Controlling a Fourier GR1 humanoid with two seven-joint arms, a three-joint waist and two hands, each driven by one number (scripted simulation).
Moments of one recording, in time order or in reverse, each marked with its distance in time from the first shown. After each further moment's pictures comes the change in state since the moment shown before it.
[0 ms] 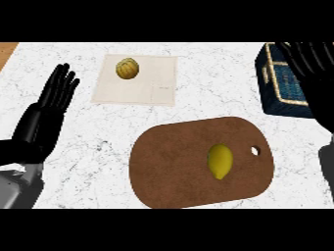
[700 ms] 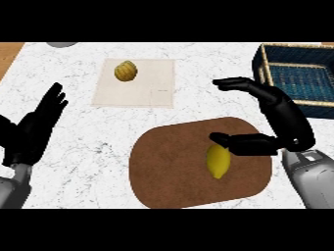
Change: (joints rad) left arm 0.048 0.067 0.017 0.138 0.019 0.025 0.223; right arm 0.038 0.050 0.225 0.065 0.456 -0.052 -0.285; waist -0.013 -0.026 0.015
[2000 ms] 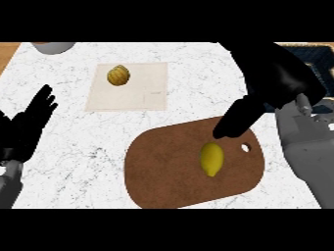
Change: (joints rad) left arm -0.009 0.026 0.041 0.083 0.021 -0.012 0.035; right arm -0.471 -0.025 0.063 -0.066 0.250 0.406 1.179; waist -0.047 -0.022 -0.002
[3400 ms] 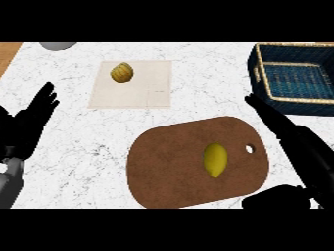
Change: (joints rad) left arm -0.017 -0.005 0.002 0.009 -0.041 -0.026 -0.004; right arm 0.647 -0.015 -0.024 -0.405 0.081 -0.119 -0.251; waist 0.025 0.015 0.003
